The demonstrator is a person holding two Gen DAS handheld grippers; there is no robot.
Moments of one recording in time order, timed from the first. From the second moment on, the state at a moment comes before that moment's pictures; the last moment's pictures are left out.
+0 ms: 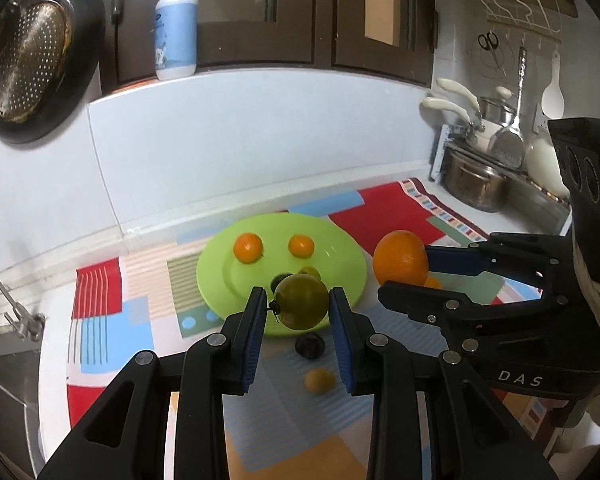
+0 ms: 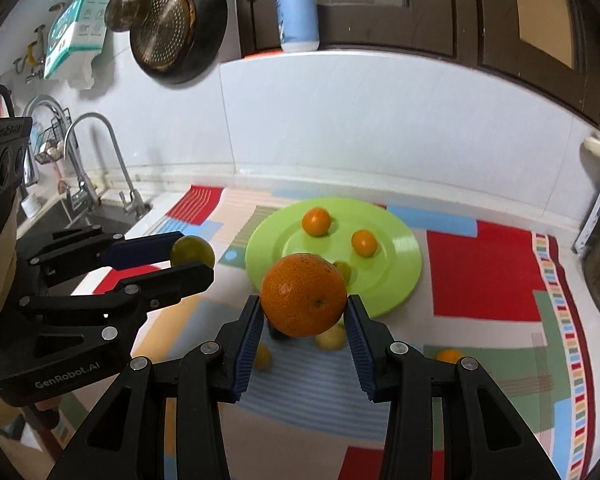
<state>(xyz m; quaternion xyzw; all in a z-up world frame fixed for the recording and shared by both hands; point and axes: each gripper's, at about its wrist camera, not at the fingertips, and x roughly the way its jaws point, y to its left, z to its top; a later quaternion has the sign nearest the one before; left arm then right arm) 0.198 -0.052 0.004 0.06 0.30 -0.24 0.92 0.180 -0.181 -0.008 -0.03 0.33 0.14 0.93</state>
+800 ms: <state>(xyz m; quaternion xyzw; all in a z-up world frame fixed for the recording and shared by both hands) 0.274 -0.051 0.012 0.05 0.30 -0.21 0.93 0.259 -0.178 0.001 -0.03 0.32 0.14 0.94</state>
